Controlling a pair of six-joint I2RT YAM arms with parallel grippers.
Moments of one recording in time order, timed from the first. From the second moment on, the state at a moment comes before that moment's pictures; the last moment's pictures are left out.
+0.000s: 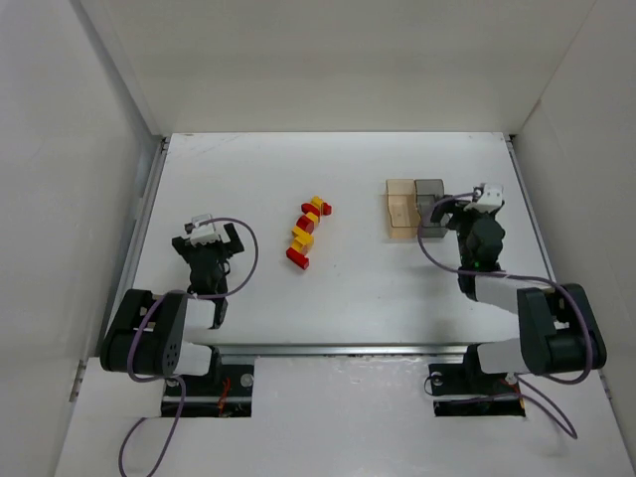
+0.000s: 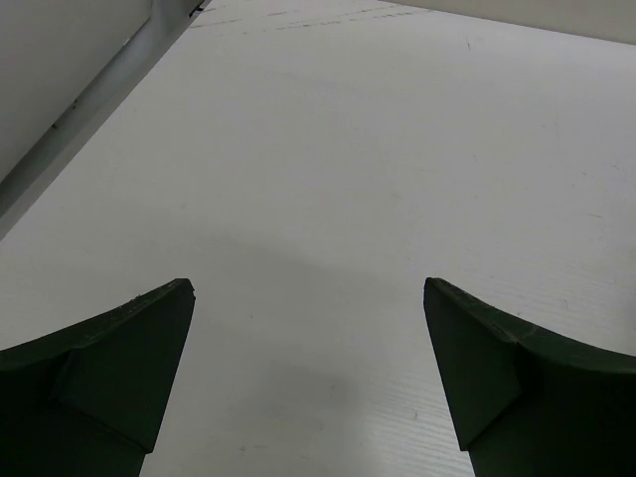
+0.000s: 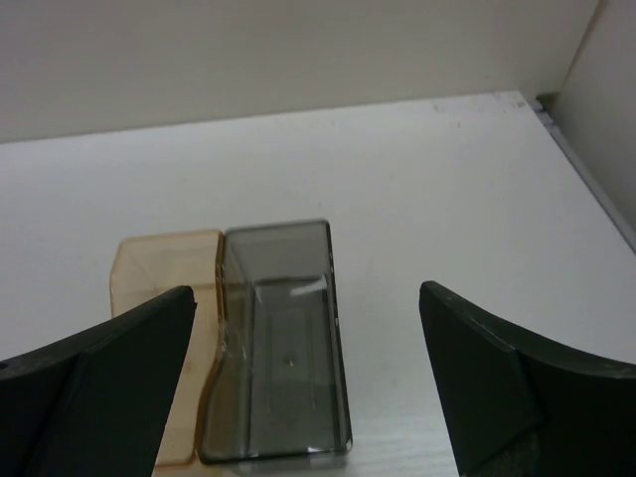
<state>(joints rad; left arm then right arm) -0.13 1.37 0.14 1.16 -0.37 -0.09 0.09 1.37 0.37 1.04 0.15 0.09</state>
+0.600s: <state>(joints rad) -0.16 0.94 0.58 0.45 0.35 0.42 0.46 1.32 1.09 0.59 0.47 -0.53</state>
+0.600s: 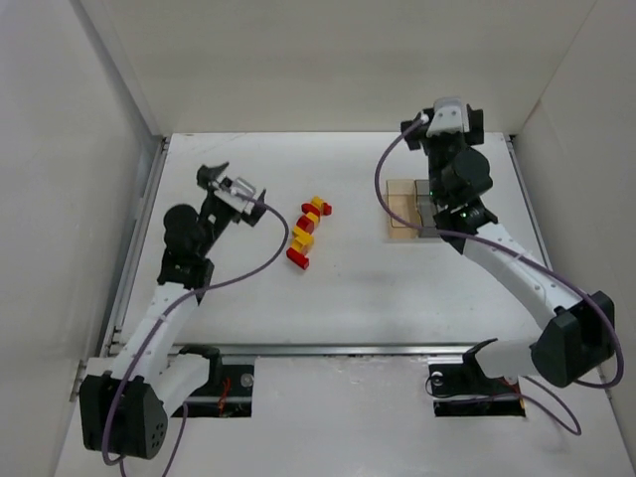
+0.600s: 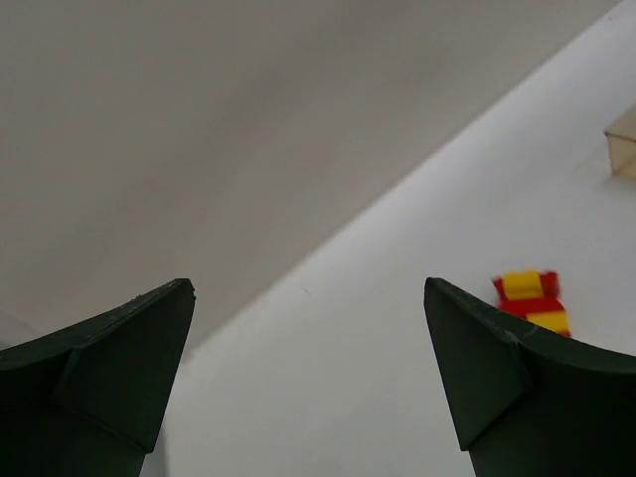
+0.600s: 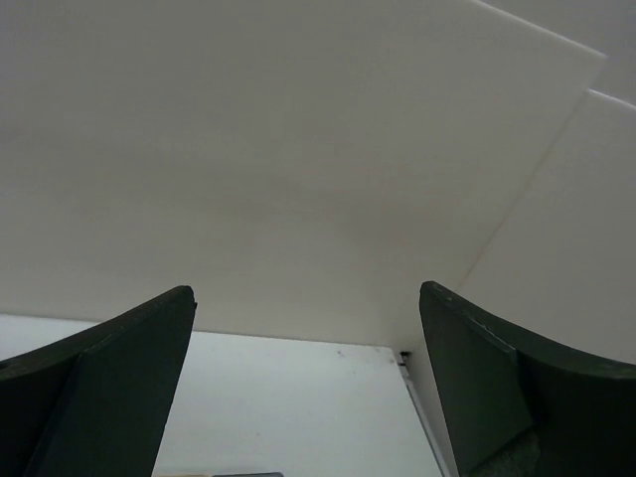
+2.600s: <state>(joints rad) -0.51 2.01 1.45 -0.45 0.05 0.19 0.45 1.50 1.29 -0.12 -0.02 0.11</state>
